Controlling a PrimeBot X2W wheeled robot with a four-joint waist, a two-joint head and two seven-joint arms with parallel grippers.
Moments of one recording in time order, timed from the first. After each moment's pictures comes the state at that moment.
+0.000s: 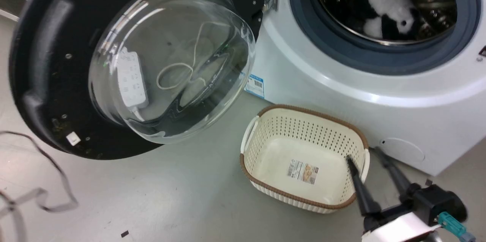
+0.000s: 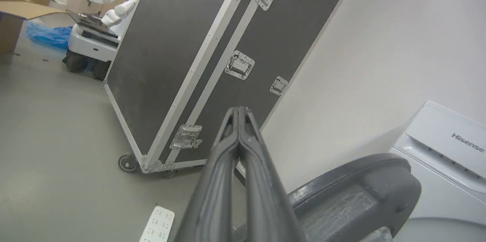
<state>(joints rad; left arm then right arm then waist) -0.42 0.32 0.46 0.06 -0.76 0.00 -0.01 -0.02 -0.12 0.12 0.07 0.14 0.13 -0.24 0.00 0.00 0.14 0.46</state>
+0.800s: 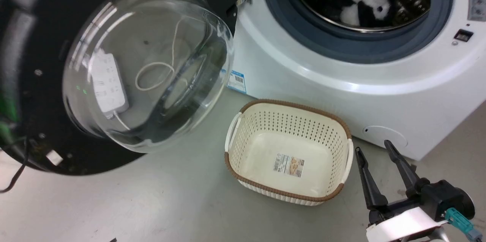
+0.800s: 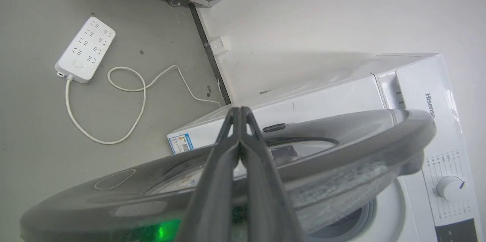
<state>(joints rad) -0.59 0.44 0.52 0.42 -1.20 0.05 0.66 -0.04 -0.13 0.11 0.07 0.16 0.13 -0.26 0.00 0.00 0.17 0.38</state>
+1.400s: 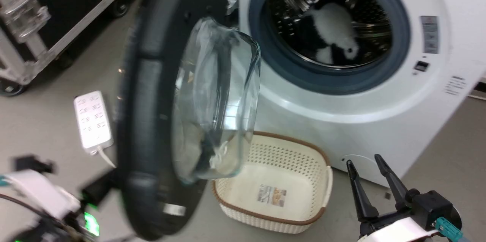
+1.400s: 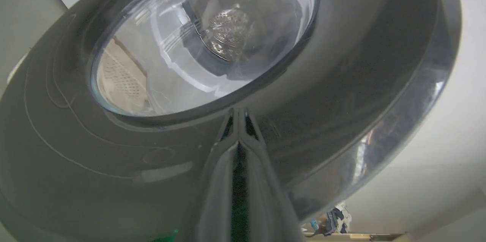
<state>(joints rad) -0.15 0.13 0.39 -0.04 -1.40 0.06 1.01 0.00 -0.07 0.10 0.11 0.16 0.13 -0.26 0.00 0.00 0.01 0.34</state>
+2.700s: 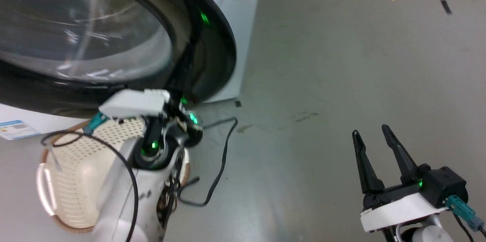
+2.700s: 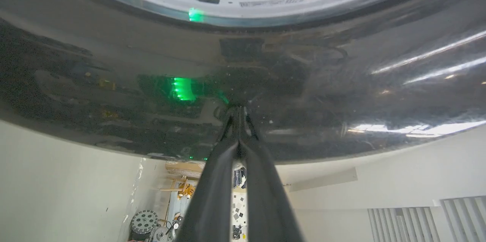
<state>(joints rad) -0.60 0.05 -0.21 0.40 -1.82 -0.13 0.00 -0.10 -0.07 0.08 0.08 0.18 0.13 -0.26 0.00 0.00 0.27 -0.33</state>
